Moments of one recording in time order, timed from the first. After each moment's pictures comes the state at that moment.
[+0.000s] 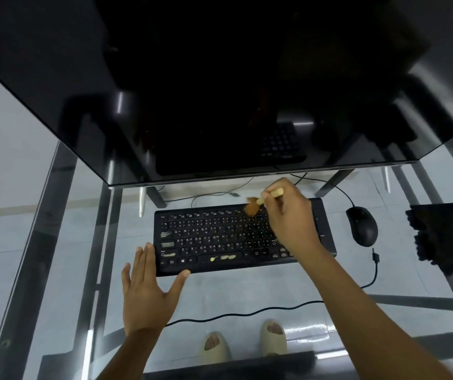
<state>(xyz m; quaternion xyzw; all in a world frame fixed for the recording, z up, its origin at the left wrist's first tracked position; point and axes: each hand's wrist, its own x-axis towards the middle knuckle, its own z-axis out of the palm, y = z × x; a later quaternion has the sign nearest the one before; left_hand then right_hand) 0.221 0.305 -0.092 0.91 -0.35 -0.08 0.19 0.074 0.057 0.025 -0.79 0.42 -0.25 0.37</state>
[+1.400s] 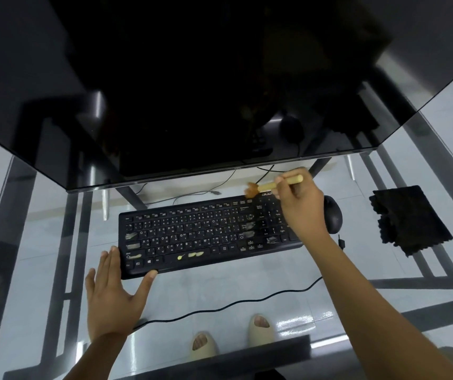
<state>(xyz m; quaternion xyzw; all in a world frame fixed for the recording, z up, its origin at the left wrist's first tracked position) 0.213 0.299 -0.083 0.91 -0.35 -0.07 0.20 0.005 0.013 0.025 -0.70 0.49 -0.33 0.40</state>
